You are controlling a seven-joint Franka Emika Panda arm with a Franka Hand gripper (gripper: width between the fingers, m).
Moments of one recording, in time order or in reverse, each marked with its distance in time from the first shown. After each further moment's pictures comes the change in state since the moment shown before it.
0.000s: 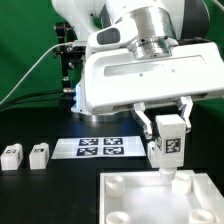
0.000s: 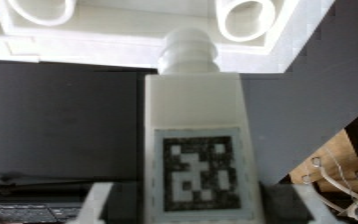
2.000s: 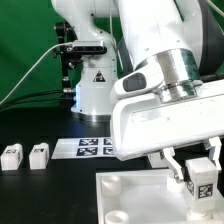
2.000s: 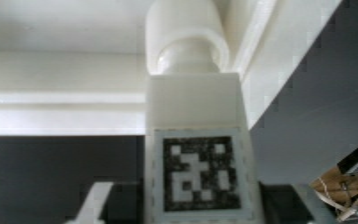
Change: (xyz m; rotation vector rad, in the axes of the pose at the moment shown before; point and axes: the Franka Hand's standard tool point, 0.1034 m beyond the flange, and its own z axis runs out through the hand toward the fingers) arm -0.020 -0.030 0.060 0.055 -0.038 0.011
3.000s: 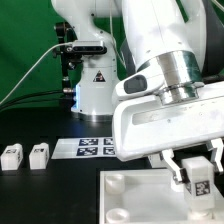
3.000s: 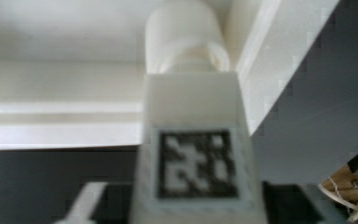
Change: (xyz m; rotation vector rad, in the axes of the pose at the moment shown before) arm -0.002 0.000 0.000 -0.013 -0.014 0.037
